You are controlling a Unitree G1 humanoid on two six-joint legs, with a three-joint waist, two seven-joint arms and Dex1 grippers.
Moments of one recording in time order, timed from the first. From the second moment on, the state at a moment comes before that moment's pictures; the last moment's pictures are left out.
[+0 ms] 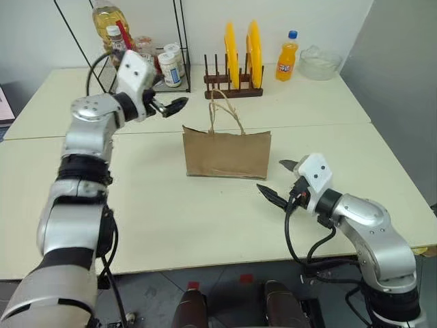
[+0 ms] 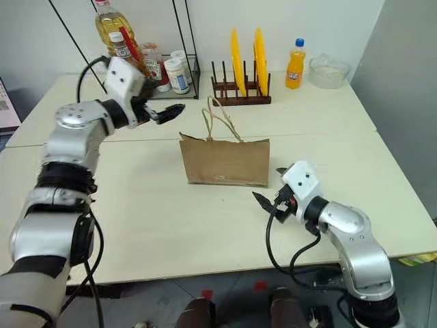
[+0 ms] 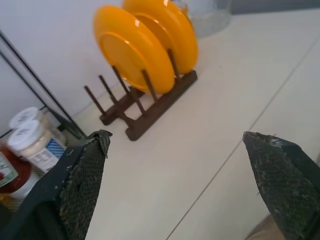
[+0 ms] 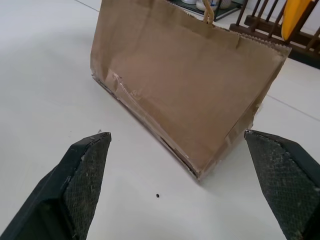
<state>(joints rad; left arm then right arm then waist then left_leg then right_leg) -1.19 0.59 -0.10 0.99 -0.08 -0.07 -0.87 -0.20 -0.34 0.05 -0.67 0.10 0.79 0.60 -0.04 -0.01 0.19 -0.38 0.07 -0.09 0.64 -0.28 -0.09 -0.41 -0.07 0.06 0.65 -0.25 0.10</state>
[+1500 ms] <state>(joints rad) -0.39 0.98 -0.11 -0.25 -0.21 -0.12 -1.52 -0.05 -0.65 -0.01 -0.48 0.26 0.34 0.84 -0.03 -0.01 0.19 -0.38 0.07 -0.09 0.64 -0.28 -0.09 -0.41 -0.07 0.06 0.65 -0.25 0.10</state>
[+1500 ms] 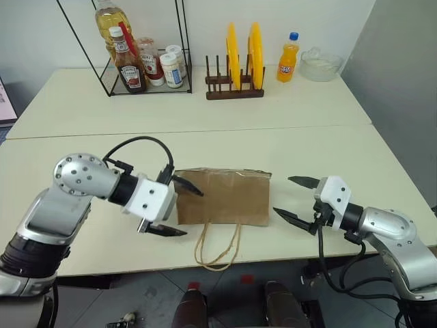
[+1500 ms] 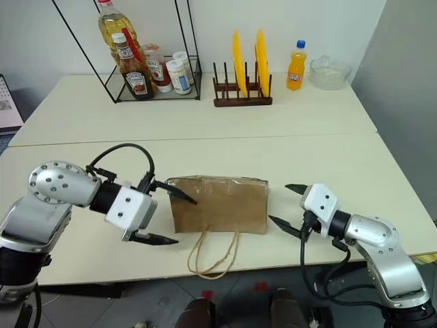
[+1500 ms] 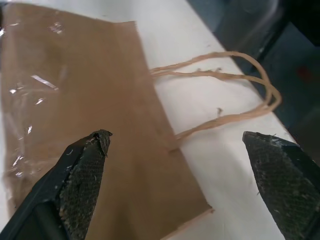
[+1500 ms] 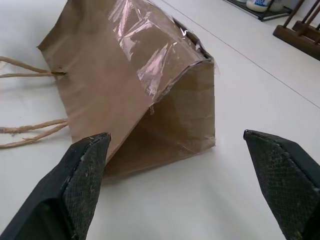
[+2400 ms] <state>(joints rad) -0.34 0.85 -0.14 -0.12 -0.12 -0.33 -1.26 0.03 -0.70 -0.06 -0.51 0.29 0.33 0.84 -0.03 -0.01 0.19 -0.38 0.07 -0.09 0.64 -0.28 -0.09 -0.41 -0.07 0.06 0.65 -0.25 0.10</state>
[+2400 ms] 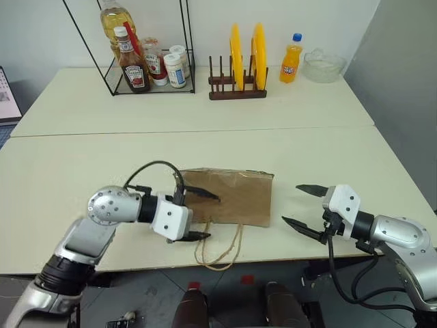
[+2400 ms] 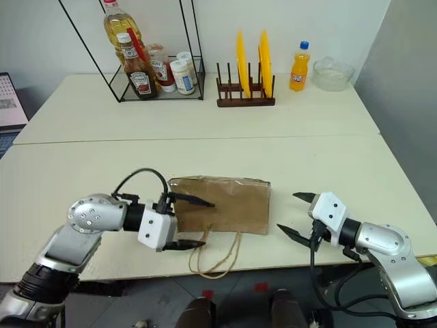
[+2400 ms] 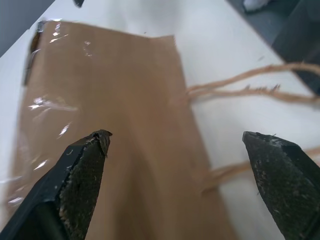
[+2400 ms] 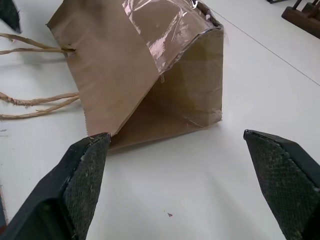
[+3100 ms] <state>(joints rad) -0.19 0.81 -0.15 -0.22 -0.15 -0.27 -1.18 0.02 -0.70 -0.03 -0.50 0.29 0.34 0.84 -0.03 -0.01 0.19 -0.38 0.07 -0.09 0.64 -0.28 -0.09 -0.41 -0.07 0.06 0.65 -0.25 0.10</state>
